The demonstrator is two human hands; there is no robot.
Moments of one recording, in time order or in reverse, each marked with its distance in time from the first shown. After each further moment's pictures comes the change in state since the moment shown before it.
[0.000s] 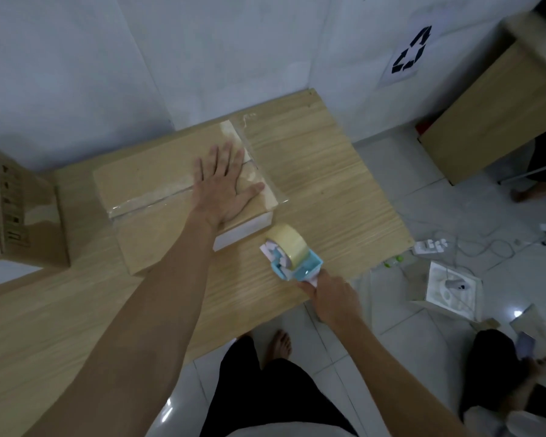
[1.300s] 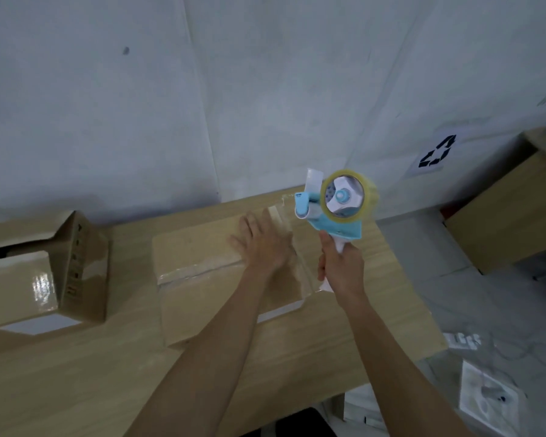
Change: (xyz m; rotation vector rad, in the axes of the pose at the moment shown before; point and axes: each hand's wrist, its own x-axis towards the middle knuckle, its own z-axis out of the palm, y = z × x) left_hand 0.041 0.021 -0.036 -0.381 -0.012 -0.376; right_hand 0.126 -0.144 -0.122 0.807 0.305 -0.143
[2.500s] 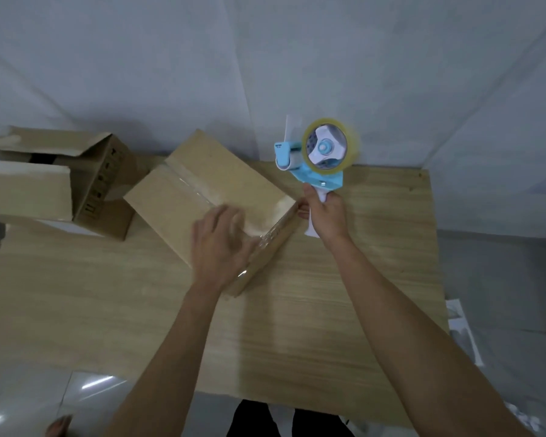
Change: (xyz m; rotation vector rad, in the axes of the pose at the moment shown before) left_hand -0.058 -0.046 0.005 -0.024 0.578 -0.115; right_hand 0.156 0.026 0.088 0.274 -0.611 0.021
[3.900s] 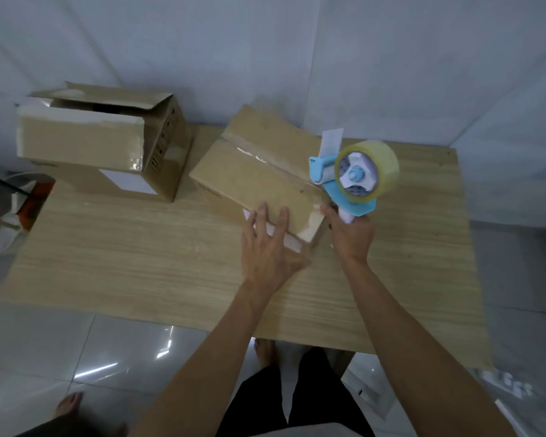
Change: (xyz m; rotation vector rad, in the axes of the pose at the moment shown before) left_hand -0.103 -0.062 -0.030 0.172 -0.142 0.102; right_hand -0.150 0.046 0.084 -0.279 0.403 -0.185
